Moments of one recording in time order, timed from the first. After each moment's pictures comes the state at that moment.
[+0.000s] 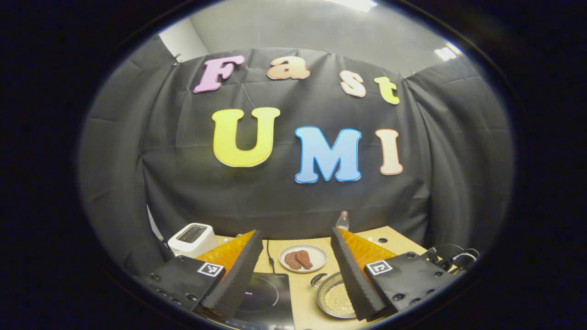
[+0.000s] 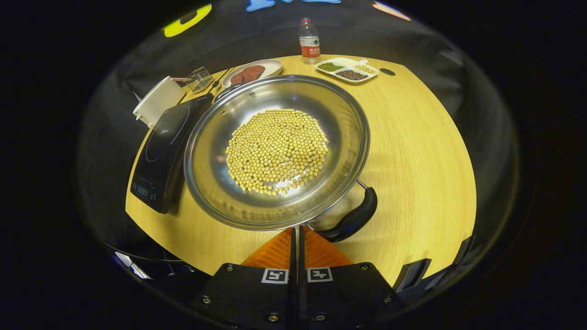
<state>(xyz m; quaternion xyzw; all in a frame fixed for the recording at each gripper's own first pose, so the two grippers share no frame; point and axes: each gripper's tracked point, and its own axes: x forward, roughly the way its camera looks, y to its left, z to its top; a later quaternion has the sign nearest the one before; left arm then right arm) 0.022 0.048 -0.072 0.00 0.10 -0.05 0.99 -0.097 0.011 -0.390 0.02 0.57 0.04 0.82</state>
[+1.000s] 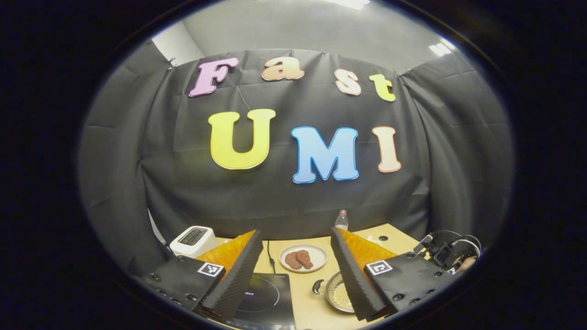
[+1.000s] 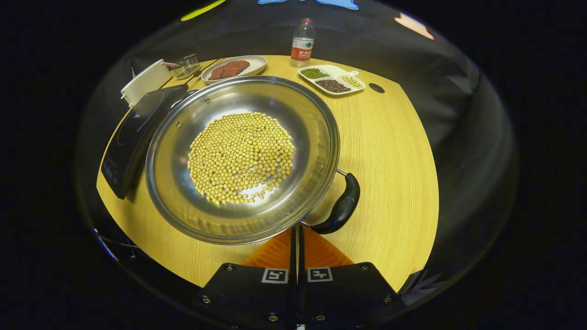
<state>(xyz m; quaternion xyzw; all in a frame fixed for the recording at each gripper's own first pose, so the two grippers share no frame) 0.017 0.037 -0.071 0.02 0.10 -0.05 0.99 -0.054 -0.071 -0.392 -0.10 0.56 0.02 0.82</state>
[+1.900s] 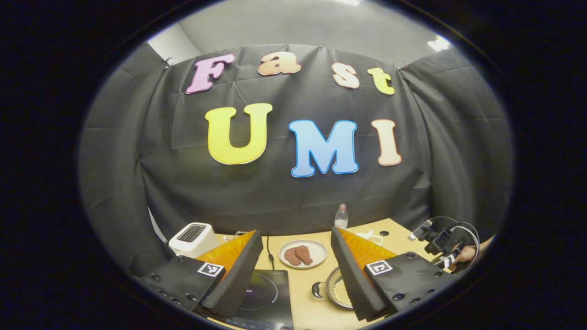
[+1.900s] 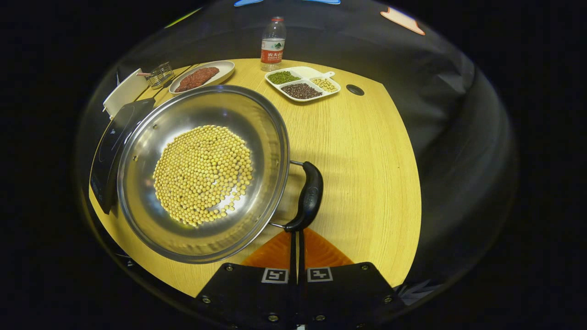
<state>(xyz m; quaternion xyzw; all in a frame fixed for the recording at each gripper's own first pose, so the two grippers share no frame) 0.023 0.026 -0.084 0.03 0.12 -0.05 0.99 -0.001 -0.123 -0.391 -0.10 0.55 -0.02 0.83</state>
